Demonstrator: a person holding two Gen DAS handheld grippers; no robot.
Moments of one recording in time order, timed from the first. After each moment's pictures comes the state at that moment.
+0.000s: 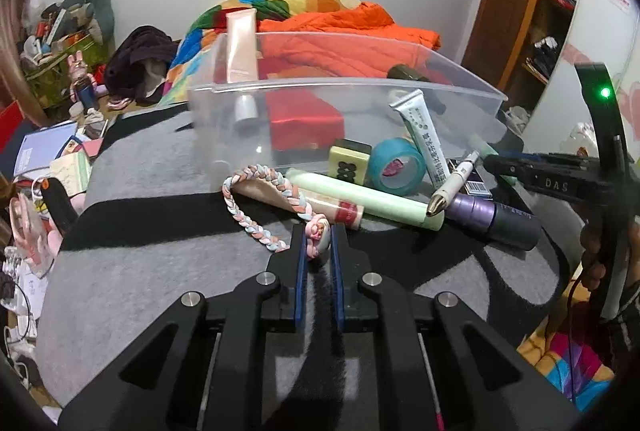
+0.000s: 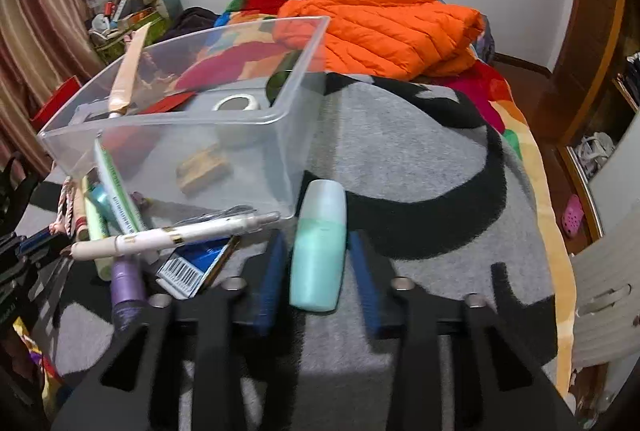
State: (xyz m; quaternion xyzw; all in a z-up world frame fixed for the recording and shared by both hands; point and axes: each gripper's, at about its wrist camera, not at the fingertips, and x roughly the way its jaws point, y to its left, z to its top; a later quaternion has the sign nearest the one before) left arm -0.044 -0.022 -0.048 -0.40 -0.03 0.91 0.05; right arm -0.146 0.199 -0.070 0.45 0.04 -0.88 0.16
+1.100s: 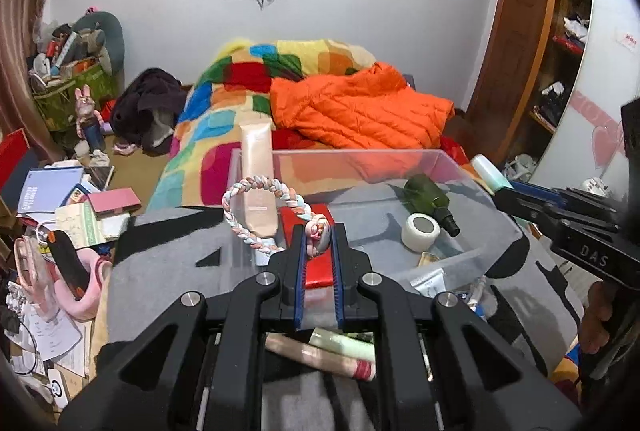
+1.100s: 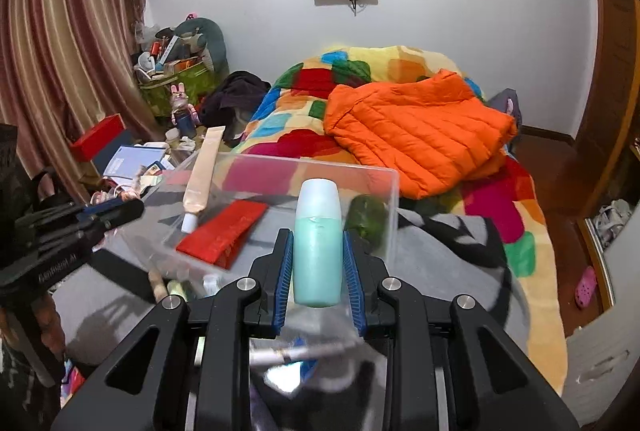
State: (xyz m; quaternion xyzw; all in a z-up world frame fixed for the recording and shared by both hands) left arm -0.121 -0.040 0.018 -0.35 -0.04 0.94 0.04; right arm -0.166 0.151 0.019 0.34 0.03 -0.91 0.23
